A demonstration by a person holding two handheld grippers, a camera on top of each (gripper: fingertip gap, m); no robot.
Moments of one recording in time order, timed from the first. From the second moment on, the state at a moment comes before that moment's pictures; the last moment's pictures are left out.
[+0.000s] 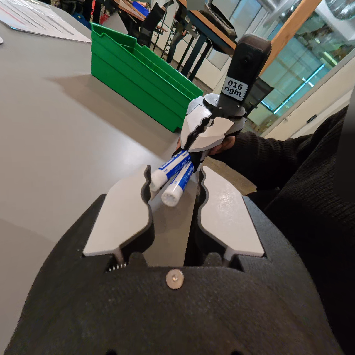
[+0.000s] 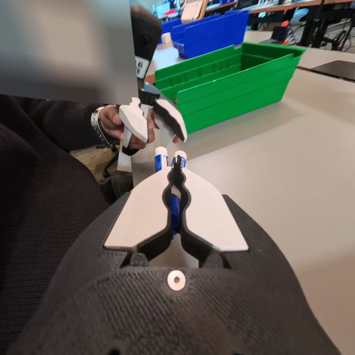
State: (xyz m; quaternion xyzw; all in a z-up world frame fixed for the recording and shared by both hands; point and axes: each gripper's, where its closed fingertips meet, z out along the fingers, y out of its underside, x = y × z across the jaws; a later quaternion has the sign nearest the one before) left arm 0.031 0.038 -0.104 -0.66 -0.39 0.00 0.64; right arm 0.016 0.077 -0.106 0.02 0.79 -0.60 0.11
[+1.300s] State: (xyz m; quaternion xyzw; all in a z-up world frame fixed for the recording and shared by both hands) left arm 0.032 0.055 -0.108 -0.68 -0.38 0.02 0.63; right arm -0.305 0.274 -0.151 0.42 0.74 -0.43 -0.30
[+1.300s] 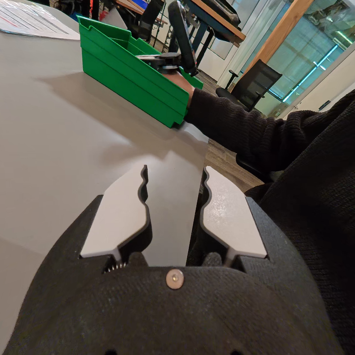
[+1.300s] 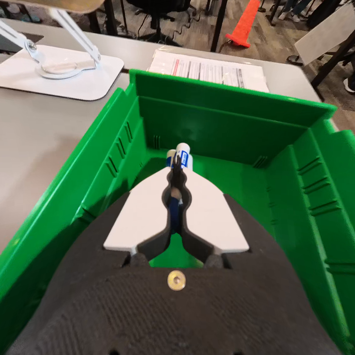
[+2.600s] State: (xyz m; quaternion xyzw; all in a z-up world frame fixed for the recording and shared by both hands) left arm 0.033 0.056 -0.117 -0.69 -0.38 0.00 0.61; right arm -0.294 0.291 -0.167 0.50 0.74 -0.43 -0.15
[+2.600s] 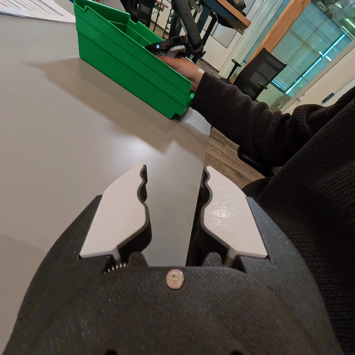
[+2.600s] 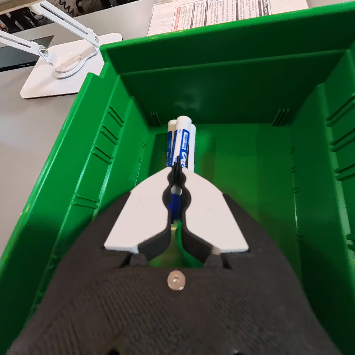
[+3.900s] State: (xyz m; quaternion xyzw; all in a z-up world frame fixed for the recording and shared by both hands) left arm 0.034 0.059 -0.125 -0.70 -0.38 0.00 0.60; right arm -0.294 0.283 -0.172 0.50 0.74 -0.42 -0.14
